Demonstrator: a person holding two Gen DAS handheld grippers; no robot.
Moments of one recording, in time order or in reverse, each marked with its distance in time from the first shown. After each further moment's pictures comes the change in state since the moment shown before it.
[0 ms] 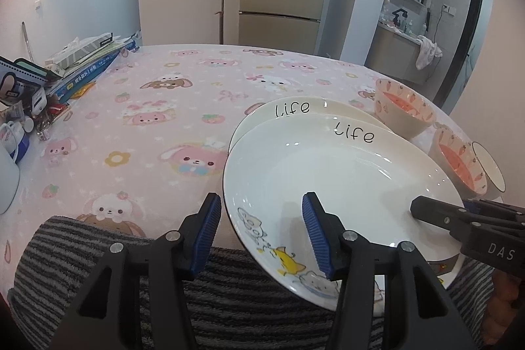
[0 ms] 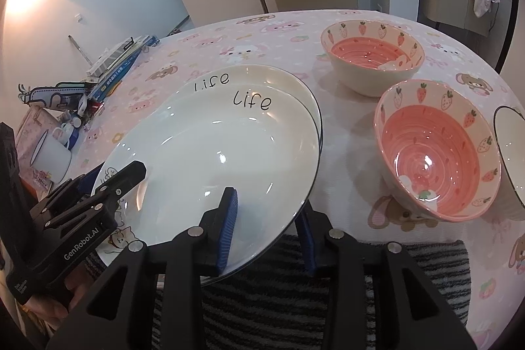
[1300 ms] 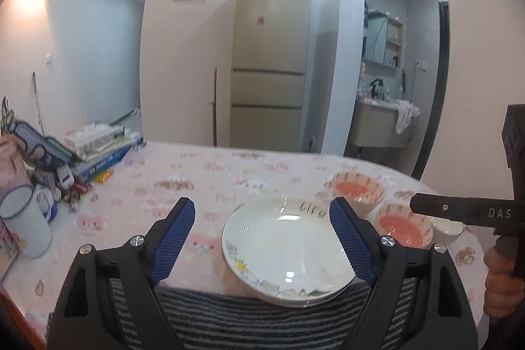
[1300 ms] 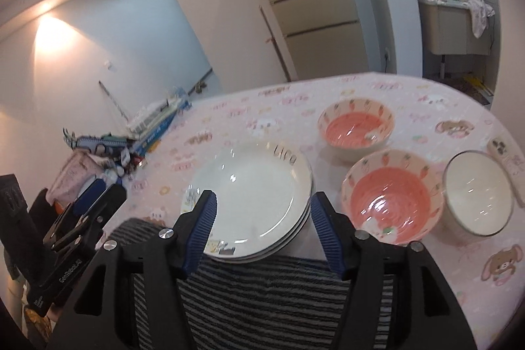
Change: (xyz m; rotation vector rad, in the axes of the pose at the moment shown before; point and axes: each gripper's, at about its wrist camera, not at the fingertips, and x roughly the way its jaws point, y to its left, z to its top) left arm -0.133 -0.030 0.014 0.062 -0.426 -0.035; right arm -0.111 -0.024 0.015 0.037 -0.262 0.126
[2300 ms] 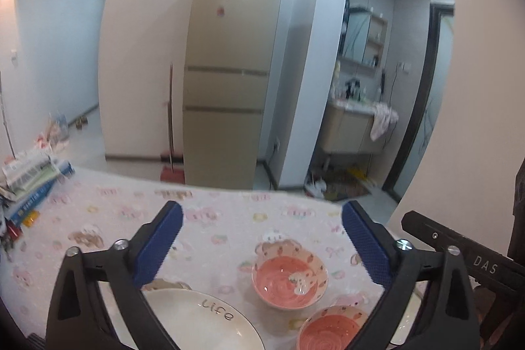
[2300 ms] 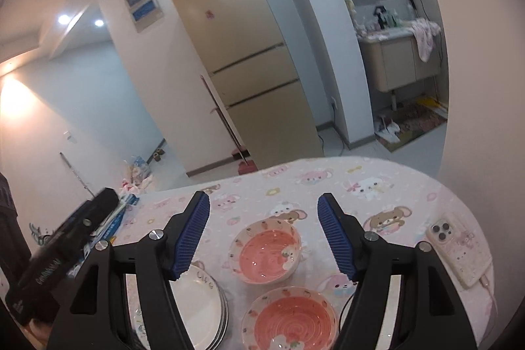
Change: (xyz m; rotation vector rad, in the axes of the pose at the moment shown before) left arm 0.179 -0.118 0.123 -0.032 0.129 -0.114; right arm -0.007 -0.105 0.128 0.146 -0.211 -0.172
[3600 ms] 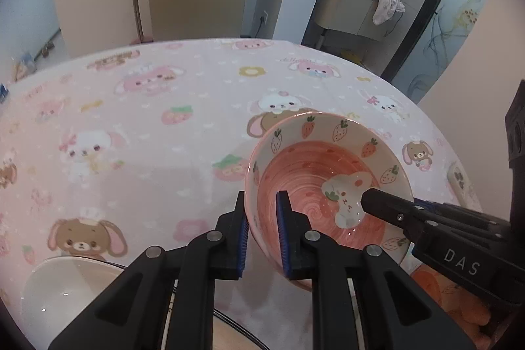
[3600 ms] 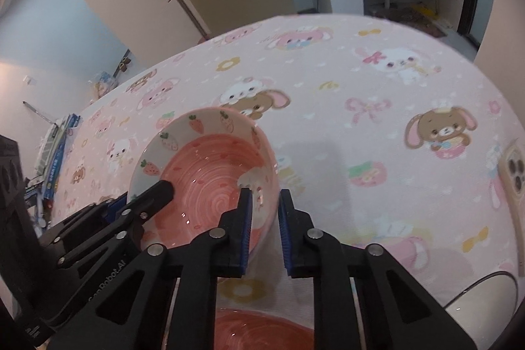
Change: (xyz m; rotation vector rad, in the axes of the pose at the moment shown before) left arm 0.179 0.008 -0.107 0.013 0.529 -0.078; right arm 0.179 -0.038 -0.080 0.043 0.517 -0.100
